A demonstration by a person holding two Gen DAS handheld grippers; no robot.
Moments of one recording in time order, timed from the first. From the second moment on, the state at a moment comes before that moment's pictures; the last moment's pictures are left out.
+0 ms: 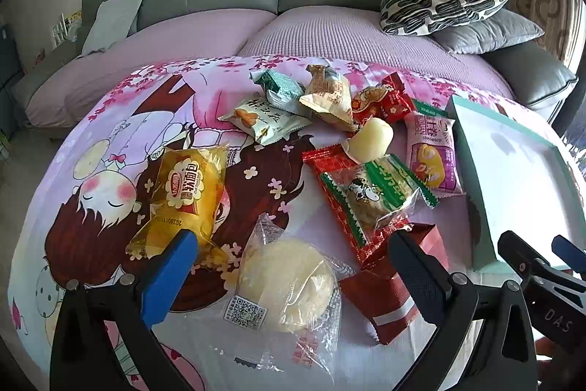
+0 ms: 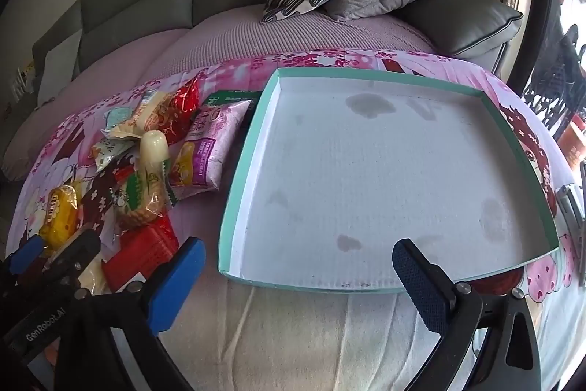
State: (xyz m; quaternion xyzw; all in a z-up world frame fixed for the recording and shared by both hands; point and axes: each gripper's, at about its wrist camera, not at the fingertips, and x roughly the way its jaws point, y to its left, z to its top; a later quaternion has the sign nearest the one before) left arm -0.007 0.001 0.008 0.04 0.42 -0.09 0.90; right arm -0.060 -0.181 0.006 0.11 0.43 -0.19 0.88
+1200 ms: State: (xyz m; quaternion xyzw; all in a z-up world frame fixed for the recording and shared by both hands) left arm -0.011 0.006 0.023 0.00 0.38 -0.11 0.92; right arm -0.066 -0.188 0.011 0.11 0.38 -0.20 0.90
